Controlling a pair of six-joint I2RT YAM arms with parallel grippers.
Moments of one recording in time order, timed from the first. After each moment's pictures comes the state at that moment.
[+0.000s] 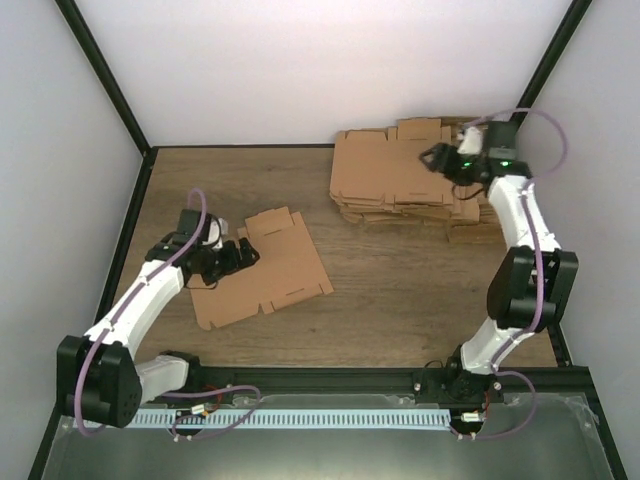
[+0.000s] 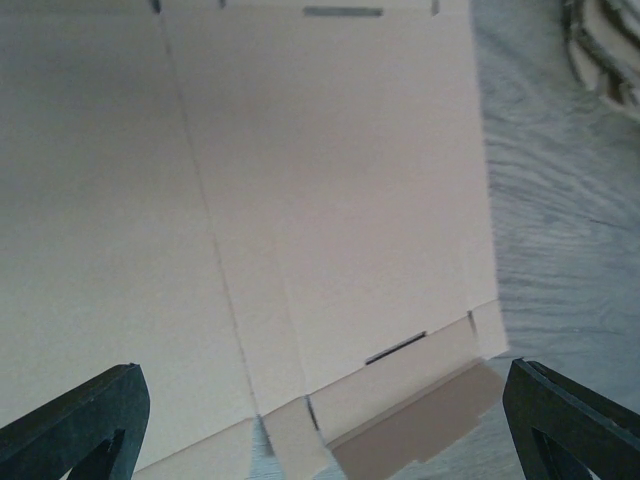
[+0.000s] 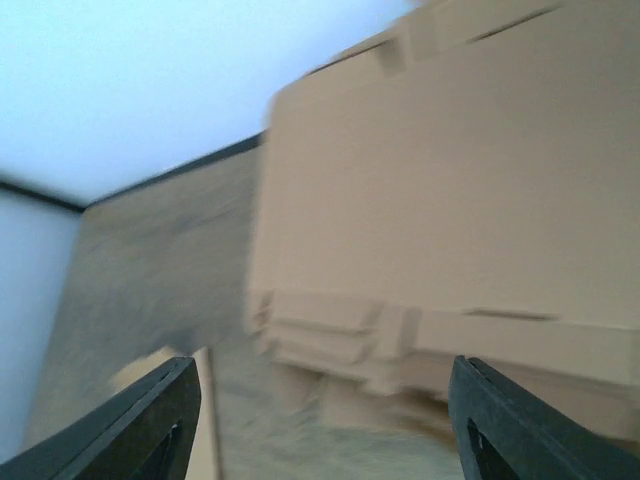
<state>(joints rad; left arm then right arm) -0.20 1.16 0.80 -0.66 0.34 -0.53 -0.18 1.73 1.53 -0.55 -0.58 0.30</state>
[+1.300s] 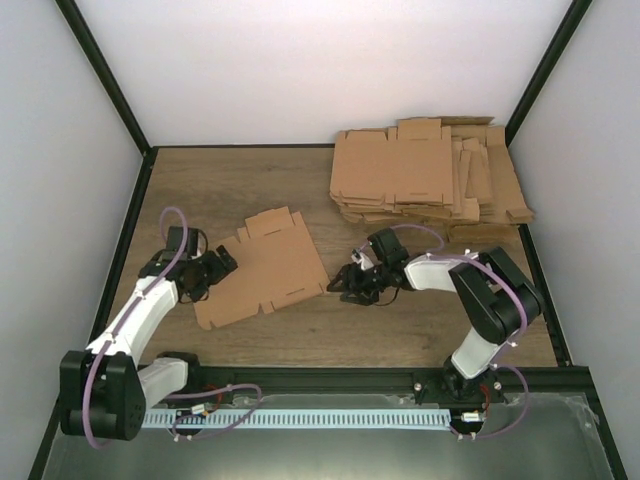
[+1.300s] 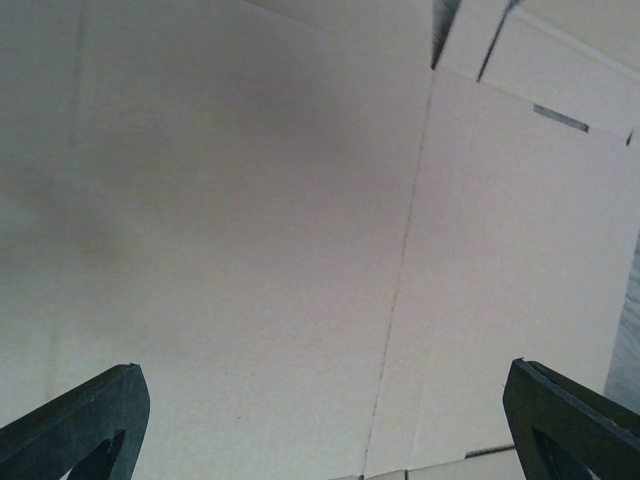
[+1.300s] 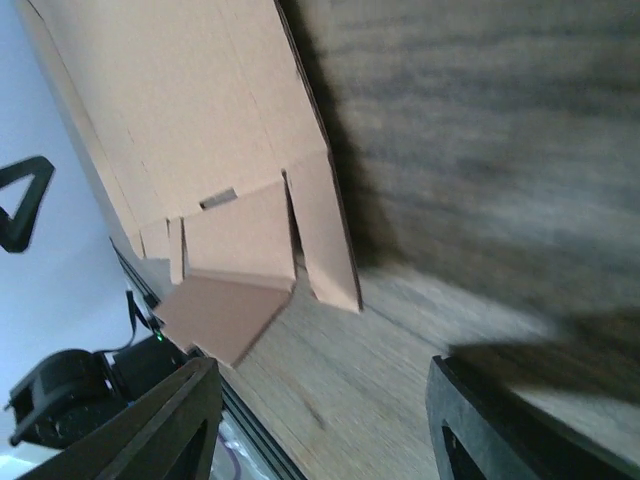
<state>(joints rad) -0.09 1.09 0.63 -0.60 0.16 -0.74 0.54 1.65 0.67 -0.04 -0.77 0.83</state>
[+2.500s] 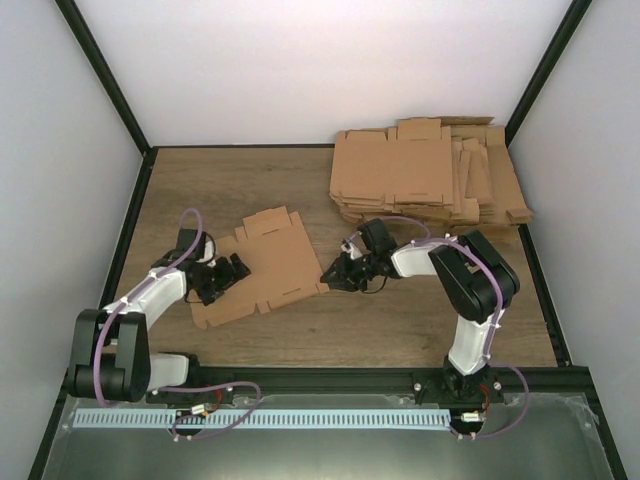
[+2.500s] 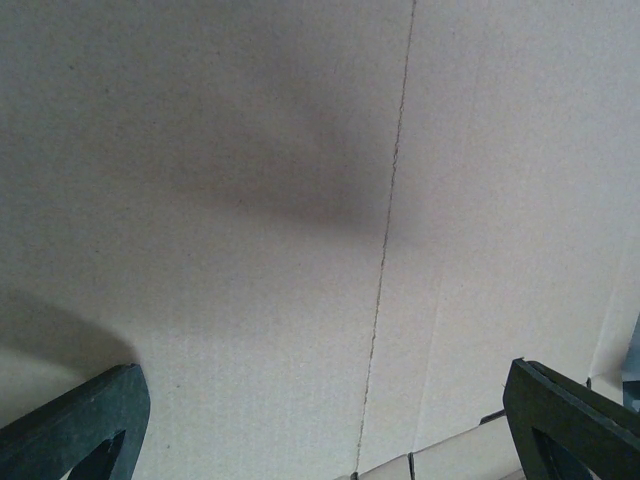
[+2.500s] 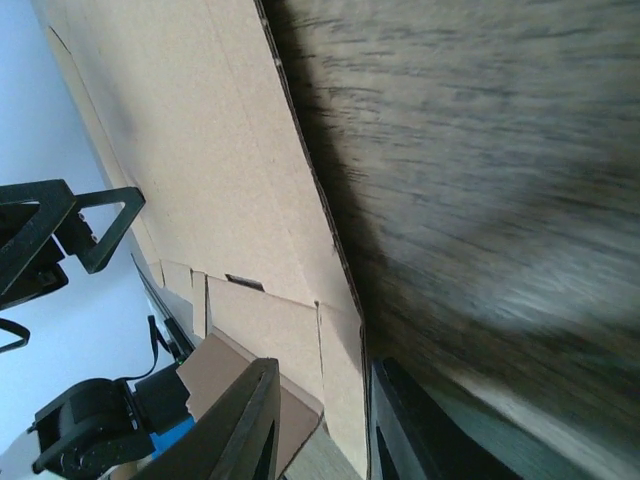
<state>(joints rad) -0.09 1.29 0.58 -0.46 0.36 -0.63 0.54 1.83 0.82 0.04 -0.79 0.88</state>
